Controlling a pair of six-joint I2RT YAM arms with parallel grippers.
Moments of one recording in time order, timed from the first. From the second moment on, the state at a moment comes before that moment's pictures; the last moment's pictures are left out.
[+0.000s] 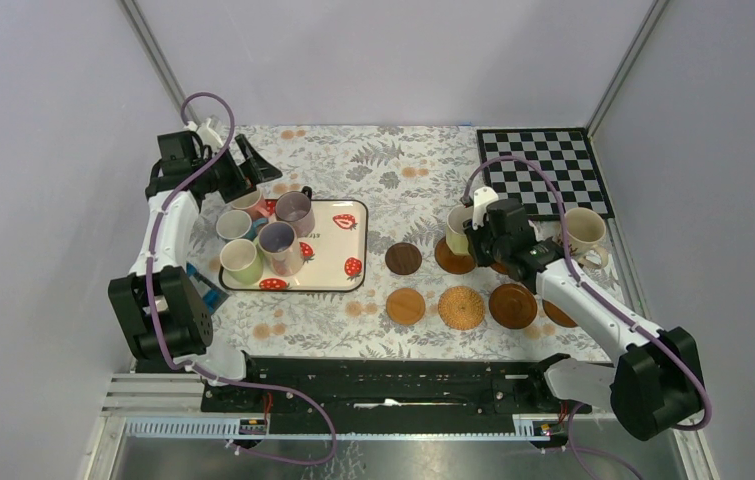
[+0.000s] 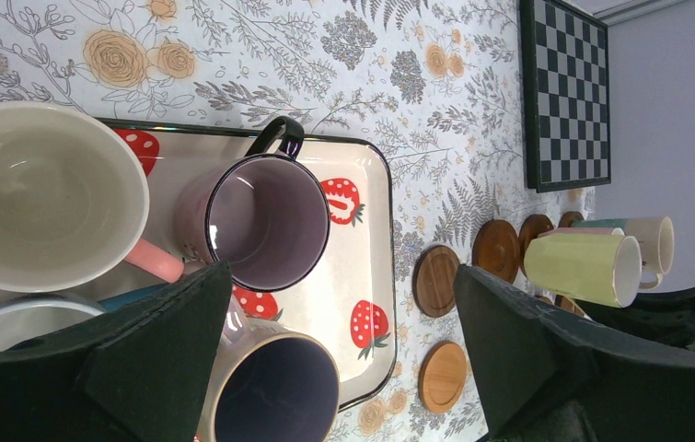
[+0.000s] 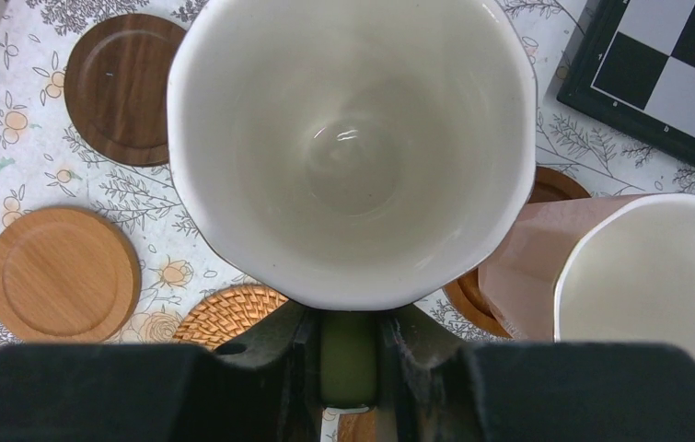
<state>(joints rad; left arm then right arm) 0.23 1.54 1.31 -0.46 0.68 -0.34 0.42 1.18 0.78 -0.35 0.01 -0.04</state>
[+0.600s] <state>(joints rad) 0.21 1.54 1.32 -0.45 0.69 -0.34 0.42 1.22 0.70 -0.26 0.01 -0.04</state>
